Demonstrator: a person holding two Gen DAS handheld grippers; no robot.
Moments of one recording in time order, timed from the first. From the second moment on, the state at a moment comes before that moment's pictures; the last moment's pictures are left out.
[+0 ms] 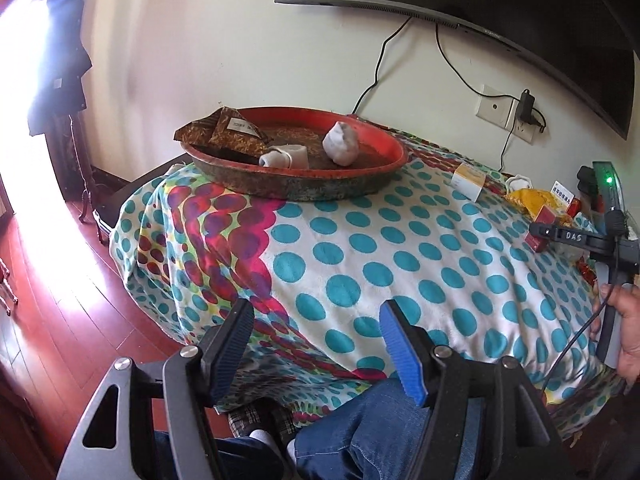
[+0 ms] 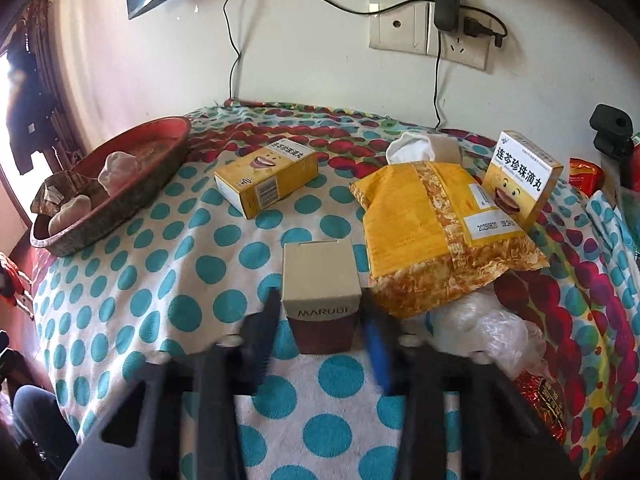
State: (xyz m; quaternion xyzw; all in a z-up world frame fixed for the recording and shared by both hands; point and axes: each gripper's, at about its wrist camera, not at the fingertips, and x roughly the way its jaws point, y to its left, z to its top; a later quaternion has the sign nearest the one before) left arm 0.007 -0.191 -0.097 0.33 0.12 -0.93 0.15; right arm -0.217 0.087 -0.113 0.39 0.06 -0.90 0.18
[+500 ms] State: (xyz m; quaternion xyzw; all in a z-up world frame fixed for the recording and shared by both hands) left arm 0.009 -0.186 -0.088 0.32 0.12 -0.93 0.15; right arm -0.195 0.094 -0.112 0.39 0.06 -0.90 0.18
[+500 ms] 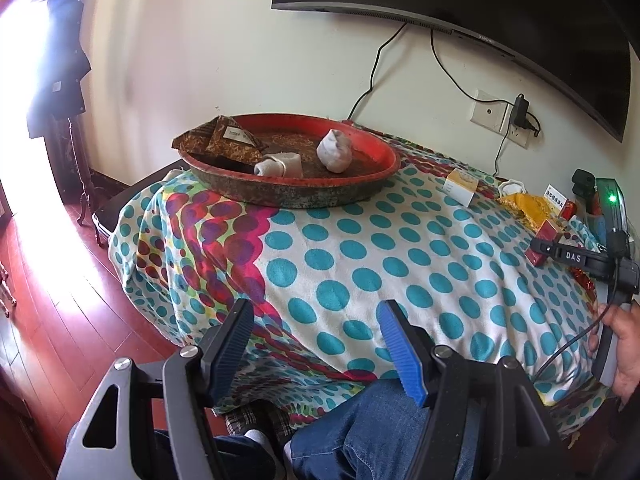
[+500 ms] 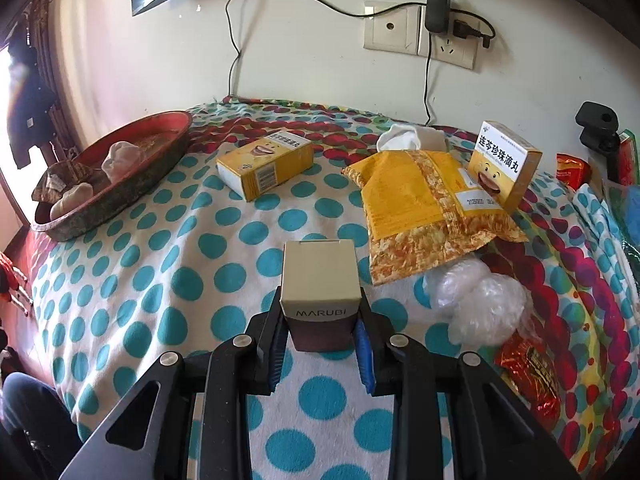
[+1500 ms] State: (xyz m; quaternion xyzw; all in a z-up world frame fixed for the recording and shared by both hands) left arm 0.032 -0.267 -0.078 0.32 0.15 -0.90 0.26; right arm -0.192 -0.190 -0.054 0.32 0.18 -0.87 0.33
